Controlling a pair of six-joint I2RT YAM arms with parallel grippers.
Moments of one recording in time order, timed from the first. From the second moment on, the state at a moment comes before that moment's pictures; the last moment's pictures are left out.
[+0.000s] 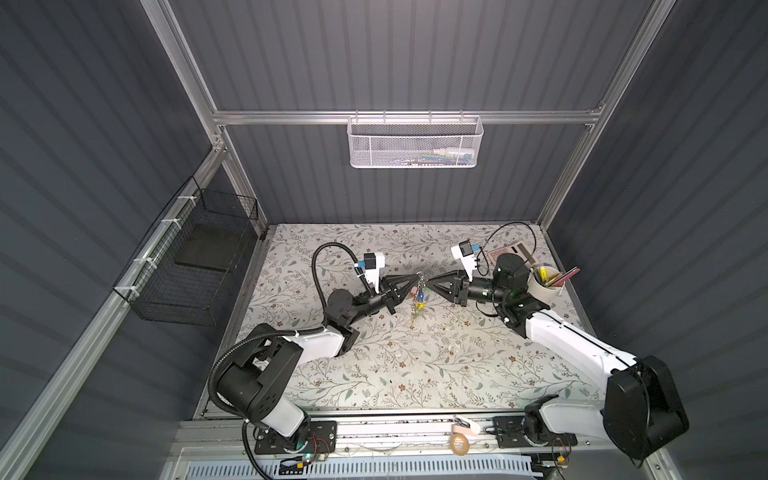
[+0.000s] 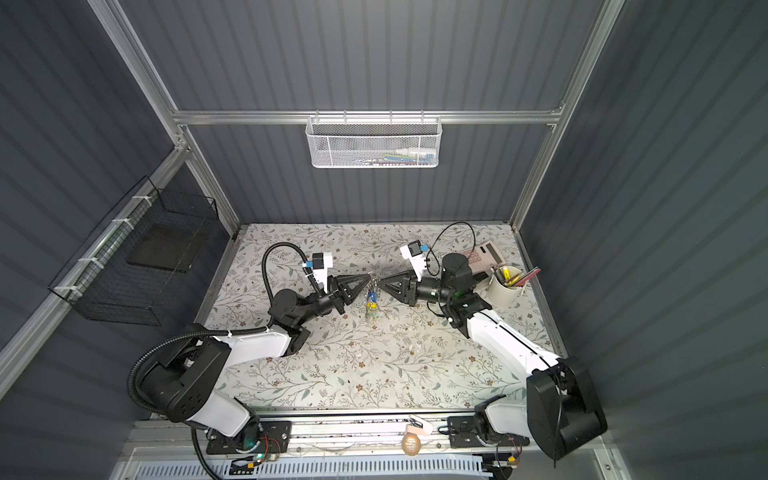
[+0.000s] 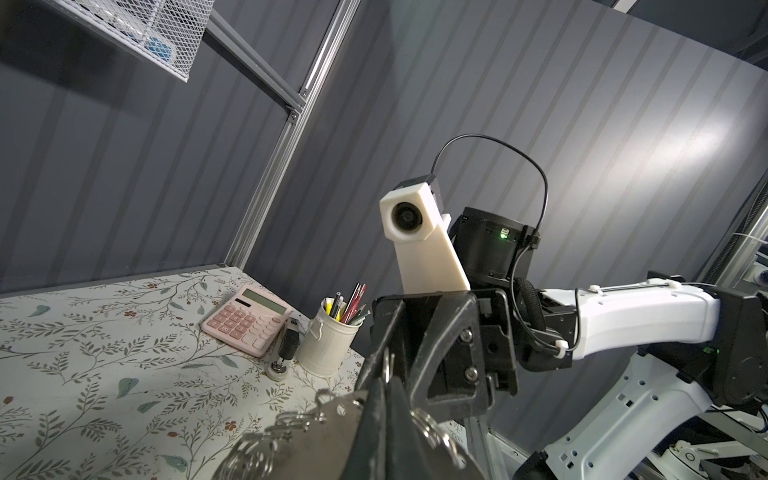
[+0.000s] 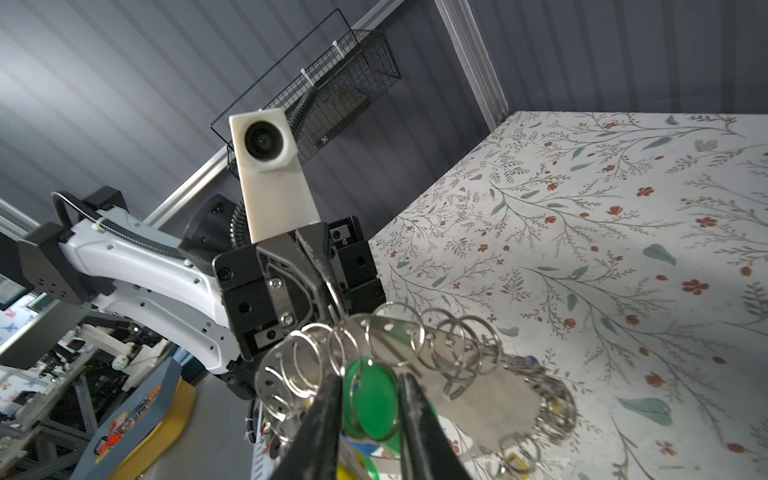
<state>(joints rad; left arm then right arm) -0.63 1.56 0.62 1.33 0.59 -0.70 0.39 1.30 0.79 0.35 -0.94 0.47</state>
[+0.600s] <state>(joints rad) -0.63 1.56 0.63 1.32 0.57 -0.70 0.42 1.29 0.79 0.33 -0.90 0.43</state>
